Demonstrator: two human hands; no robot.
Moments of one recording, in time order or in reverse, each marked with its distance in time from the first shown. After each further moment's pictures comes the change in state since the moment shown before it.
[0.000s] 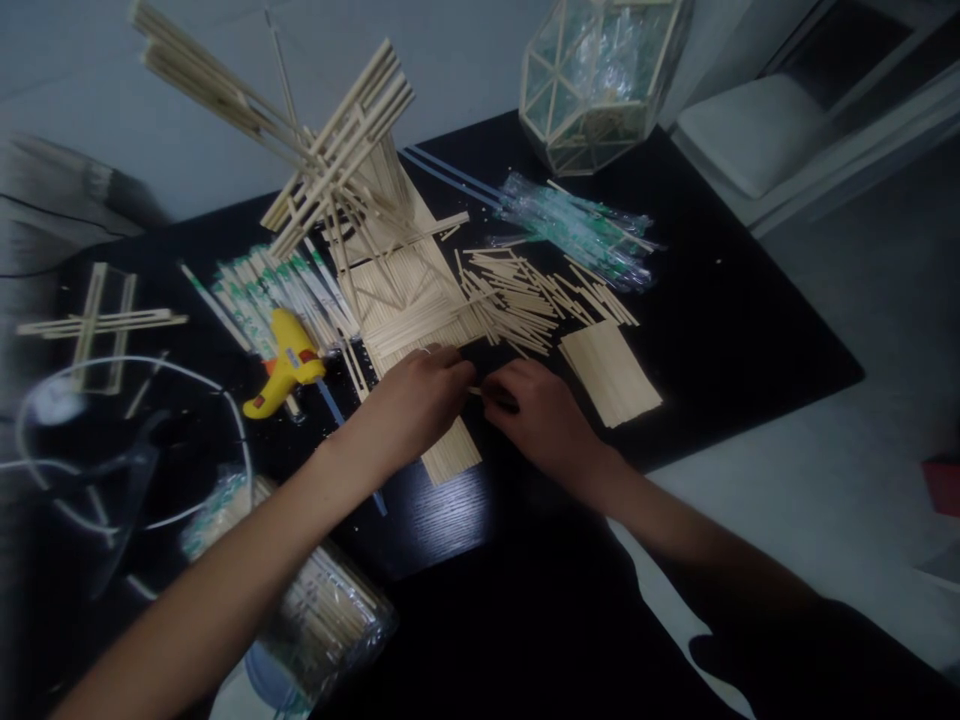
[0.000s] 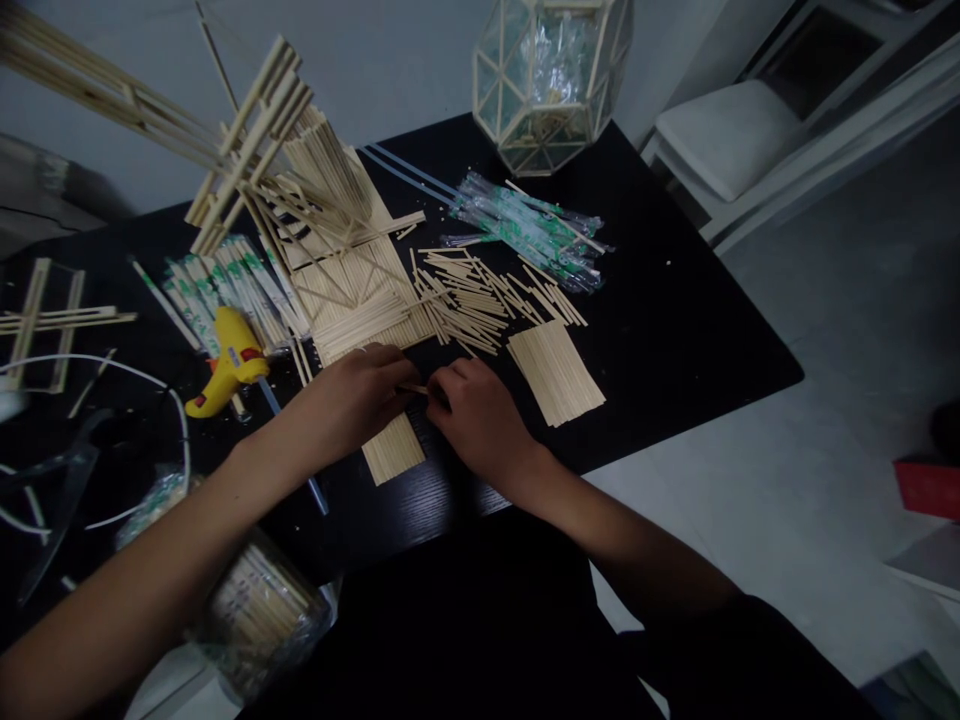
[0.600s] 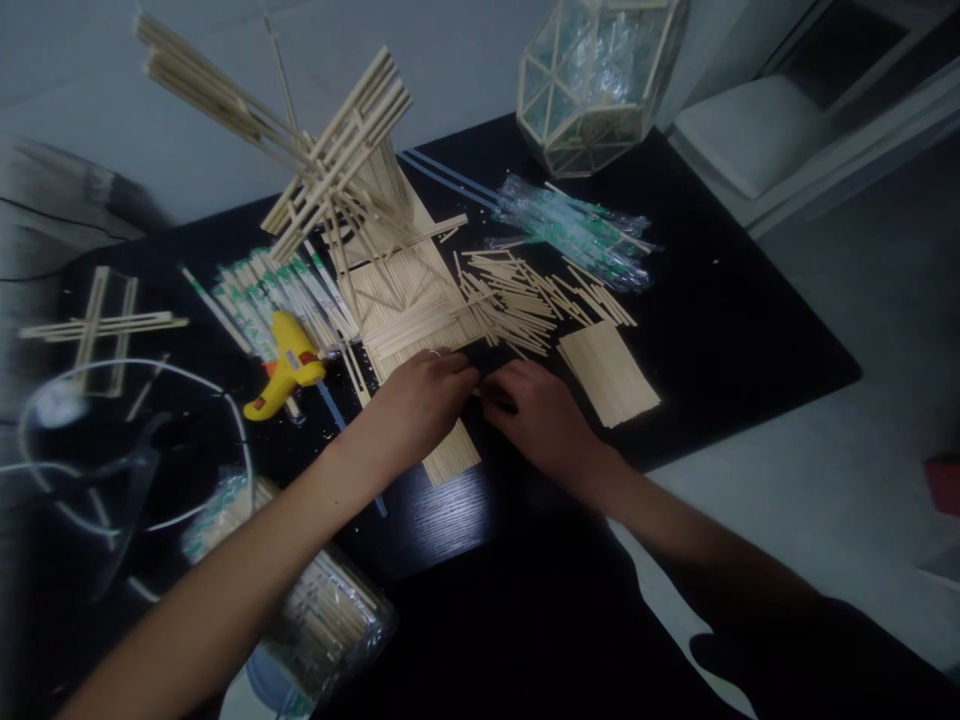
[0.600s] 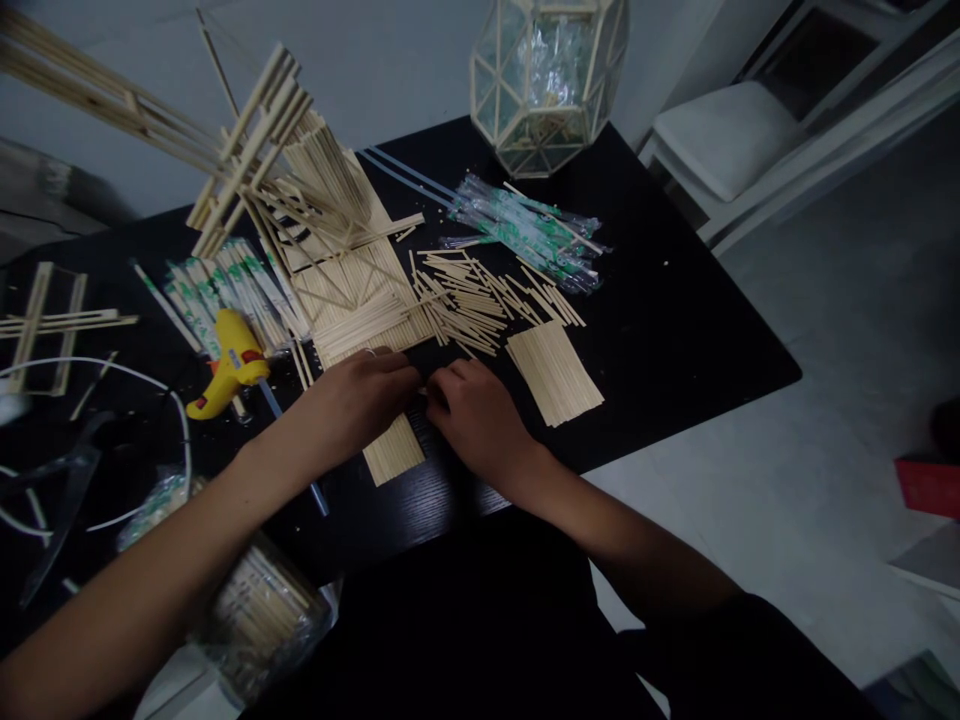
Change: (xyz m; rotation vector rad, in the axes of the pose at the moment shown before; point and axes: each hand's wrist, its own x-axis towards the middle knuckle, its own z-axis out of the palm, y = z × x) left_hand 0.004 0.010 -0.010 0.046 -0.053 0.058; right_hand 0.000 0.002 0.000 -0.021 -0.006 -0.015
